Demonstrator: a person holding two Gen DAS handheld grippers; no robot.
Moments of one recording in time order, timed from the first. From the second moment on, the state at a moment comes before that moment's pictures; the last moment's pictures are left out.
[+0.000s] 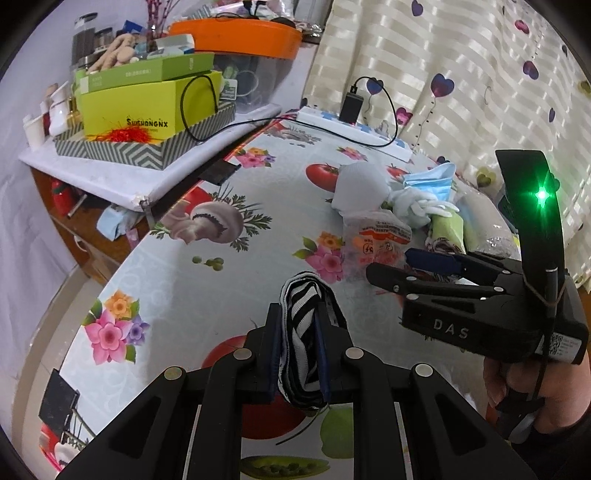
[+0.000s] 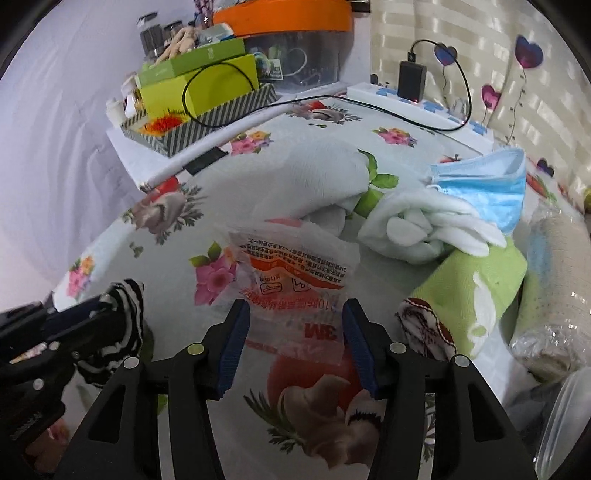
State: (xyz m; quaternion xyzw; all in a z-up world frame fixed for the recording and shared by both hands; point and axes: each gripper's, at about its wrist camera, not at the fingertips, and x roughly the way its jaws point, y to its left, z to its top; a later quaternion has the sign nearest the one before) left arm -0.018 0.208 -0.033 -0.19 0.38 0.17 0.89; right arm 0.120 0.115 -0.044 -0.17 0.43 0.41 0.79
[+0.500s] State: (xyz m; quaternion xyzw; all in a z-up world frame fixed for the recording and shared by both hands) left arm -0.023 0.191 -0.017 -0.18 0.37 0.16 0.90; right arm 0.108 0.096 -0.032 -0.17 0.42 0.41 0.79
